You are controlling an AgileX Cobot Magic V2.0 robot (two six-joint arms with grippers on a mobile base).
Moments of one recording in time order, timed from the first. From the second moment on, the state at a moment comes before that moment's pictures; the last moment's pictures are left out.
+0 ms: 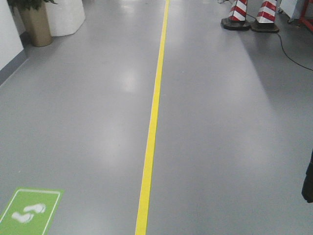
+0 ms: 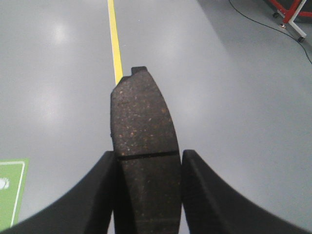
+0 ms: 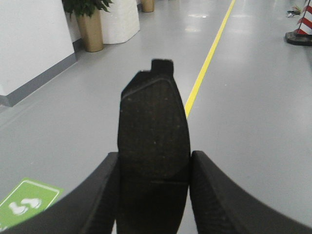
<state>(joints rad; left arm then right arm) -0.39 0.39 -0.56 0.11 0.75 -0.31 0.28 0.39 -0.47 -0.04 0.44 0.09</state>
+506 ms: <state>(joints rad) -0.39 0.39 -0.56 0.11 0.75 -0.31 0.28 0.39 -0.47 -0.04 0.44 0.09</state>
